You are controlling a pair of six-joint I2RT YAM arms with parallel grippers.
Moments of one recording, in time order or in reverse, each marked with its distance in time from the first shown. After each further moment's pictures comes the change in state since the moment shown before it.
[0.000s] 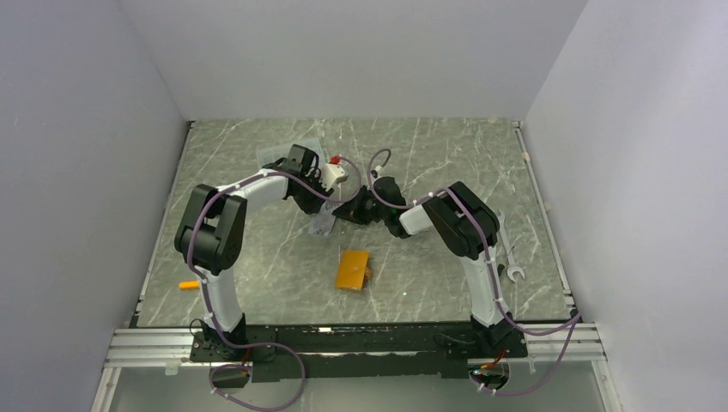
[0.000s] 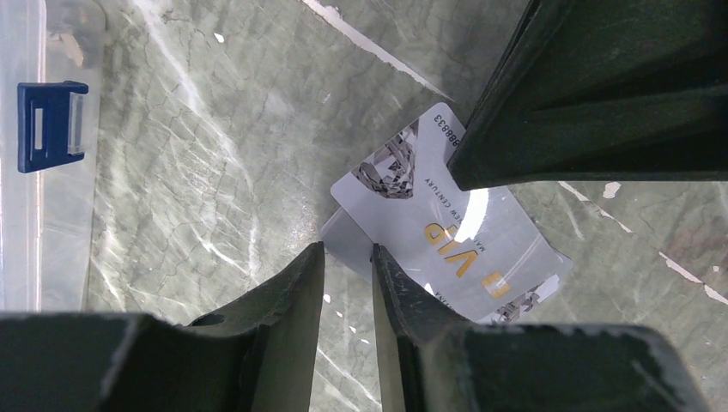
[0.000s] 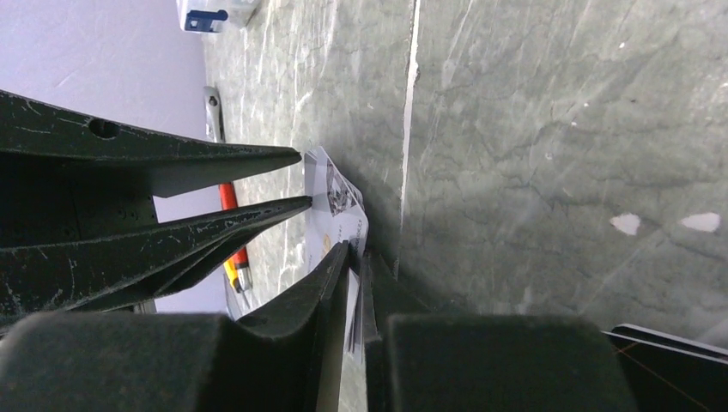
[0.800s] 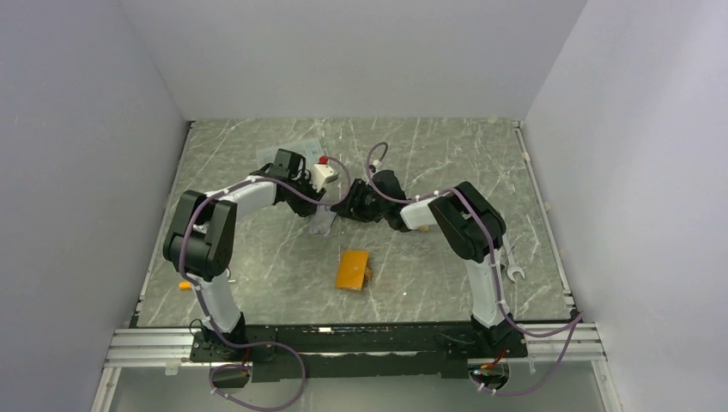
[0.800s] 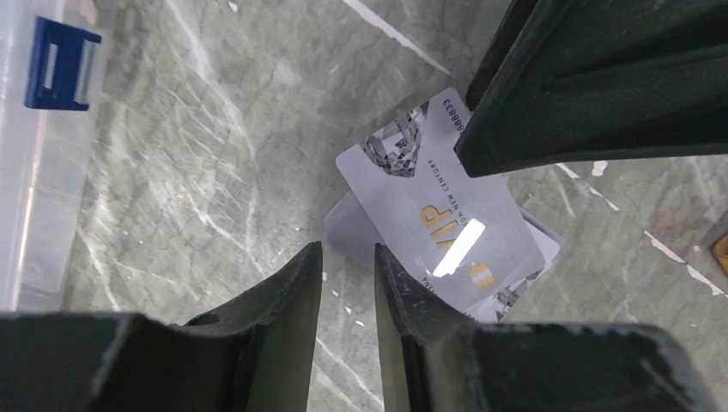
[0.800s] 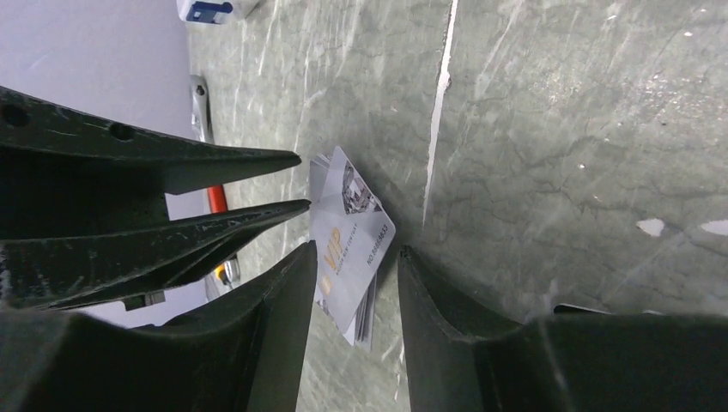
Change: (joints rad) left arm 0.059 -0.087 -0.130 0.125 0.097 -0.027; right arm -0.005 -0.060 0.040 -0.159 -0.002 -0.093
